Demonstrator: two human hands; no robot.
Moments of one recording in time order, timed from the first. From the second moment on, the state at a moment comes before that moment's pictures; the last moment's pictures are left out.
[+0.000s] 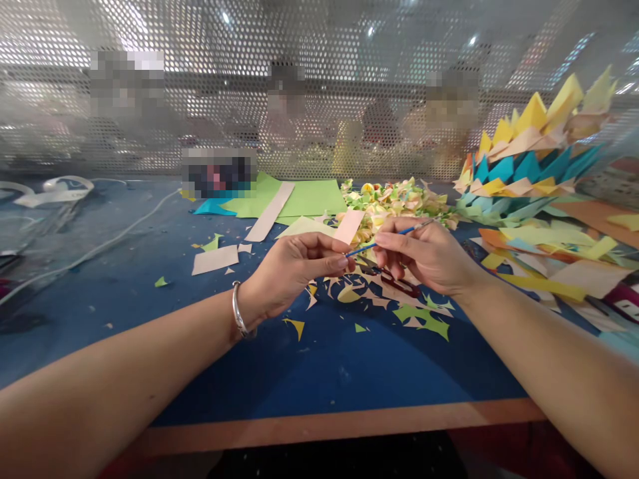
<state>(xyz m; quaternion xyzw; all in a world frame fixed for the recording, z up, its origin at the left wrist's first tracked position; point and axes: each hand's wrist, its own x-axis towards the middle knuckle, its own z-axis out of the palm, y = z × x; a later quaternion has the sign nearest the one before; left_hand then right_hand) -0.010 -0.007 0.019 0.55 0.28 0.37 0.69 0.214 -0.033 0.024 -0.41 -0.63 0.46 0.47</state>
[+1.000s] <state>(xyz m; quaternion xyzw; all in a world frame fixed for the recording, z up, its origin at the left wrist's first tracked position) -0.013 -0.002 0.024 0.53 0.31 0.34 0.72 0.214 -0.036 0.028 -0.45 -0.66 0.41 0.44</state>
